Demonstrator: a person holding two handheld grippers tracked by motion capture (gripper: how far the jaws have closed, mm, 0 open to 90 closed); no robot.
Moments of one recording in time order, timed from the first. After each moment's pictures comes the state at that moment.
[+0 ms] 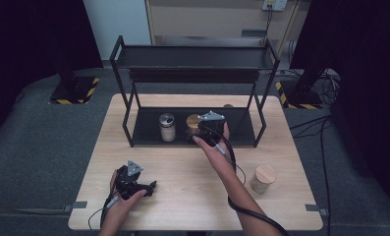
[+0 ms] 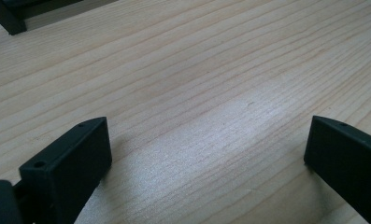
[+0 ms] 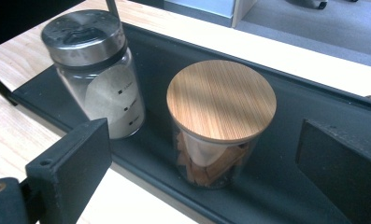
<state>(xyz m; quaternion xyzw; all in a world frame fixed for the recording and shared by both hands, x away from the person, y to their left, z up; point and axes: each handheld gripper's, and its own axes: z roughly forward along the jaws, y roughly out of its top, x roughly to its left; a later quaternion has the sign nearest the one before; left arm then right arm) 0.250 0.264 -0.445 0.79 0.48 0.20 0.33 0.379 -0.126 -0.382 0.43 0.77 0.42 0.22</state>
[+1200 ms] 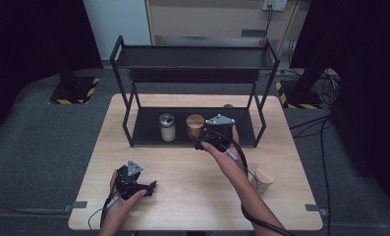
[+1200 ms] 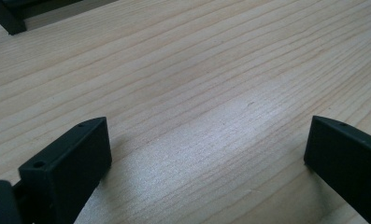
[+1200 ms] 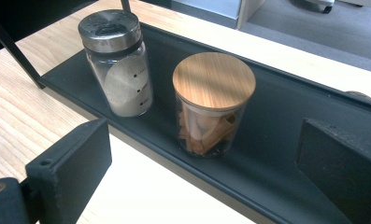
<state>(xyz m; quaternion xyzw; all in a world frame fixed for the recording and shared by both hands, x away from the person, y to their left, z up) 0.250 0.264 -0.445 0.79 0.48 0.20 0.33 0.353 -0.157 -0.362 0.41 0.78 0.42 0.22</state>
